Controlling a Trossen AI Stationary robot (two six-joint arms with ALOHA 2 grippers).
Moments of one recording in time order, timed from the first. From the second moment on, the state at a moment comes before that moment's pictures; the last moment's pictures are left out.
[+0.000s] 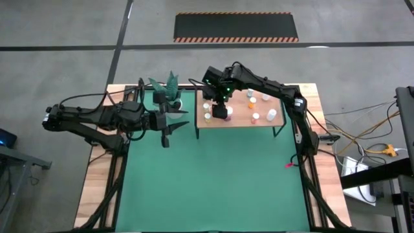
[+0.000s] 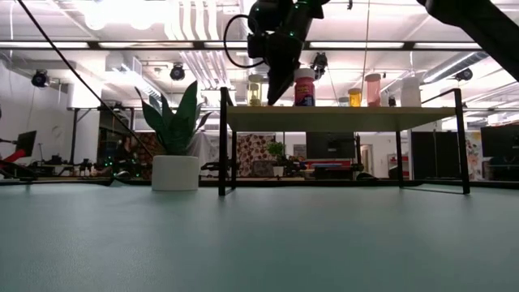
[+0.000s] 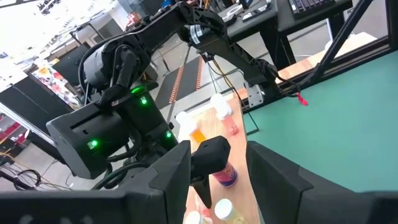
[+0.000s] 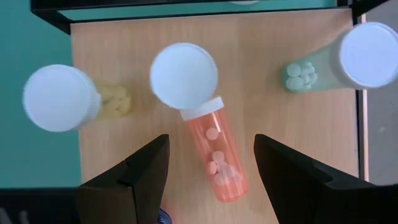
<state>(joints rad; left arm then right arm) -0.13 1.03 1.15 -0.29 -0.36 0.49 -0.37 2.12 2.20 -1.29 -0.14 -0.33</state>
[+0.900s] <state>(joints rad) -0.13 1.01 1.15 -0.30 -0.36 0.51 -0.36 2.12 2.19 -1.28 -0.13 -0.30</state>
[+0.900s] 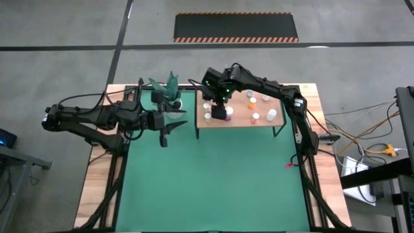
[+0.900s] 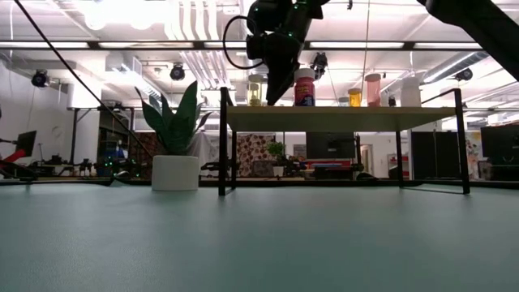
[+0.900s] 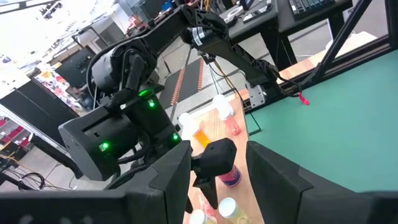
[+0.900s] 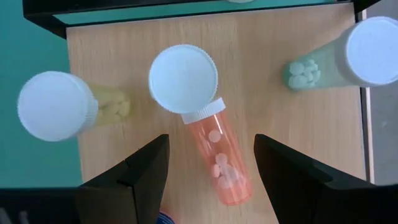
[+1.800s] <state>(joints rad) -0.13 1.01 1.15 -0.31 -0.36 0.51 -0.36 2.12 2.11 -1.25 -0.08 -0.29</state>
